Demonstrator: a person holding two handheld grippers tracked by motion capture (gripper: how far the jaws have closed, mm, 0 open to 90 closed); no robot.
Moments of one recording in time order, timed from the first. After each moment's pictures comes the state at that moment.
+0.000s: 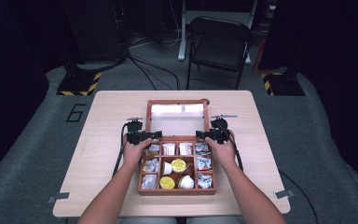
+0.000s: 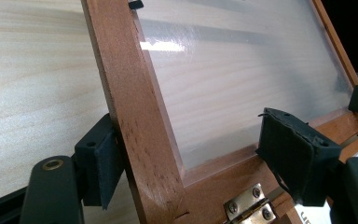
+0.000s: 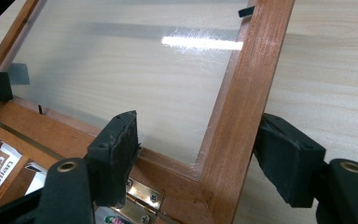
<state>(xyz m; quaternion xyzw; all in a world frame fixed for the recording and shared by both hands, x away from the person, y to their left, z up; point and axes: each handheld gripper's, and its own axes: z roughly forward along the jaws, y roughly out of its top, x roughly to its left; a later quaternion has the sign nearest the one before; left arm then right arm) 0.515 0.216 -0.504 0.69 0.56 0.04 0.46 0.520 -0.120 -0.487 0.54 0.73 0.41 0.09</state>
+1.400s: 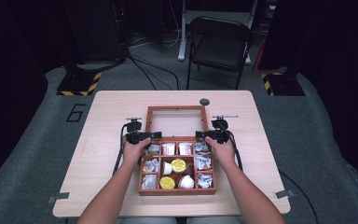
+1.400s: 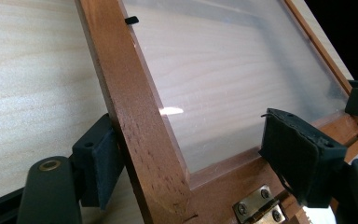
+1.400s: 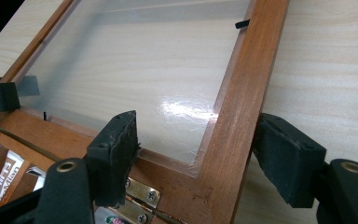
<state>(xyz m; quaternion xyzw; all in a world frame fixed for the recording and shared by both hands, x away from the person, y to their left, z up) 0.519 0.220 -0.510 0.67 0.58 0.01 0.46 0.524 -0.122 -0.493 0.57 0.71 0.41 0.05</state>
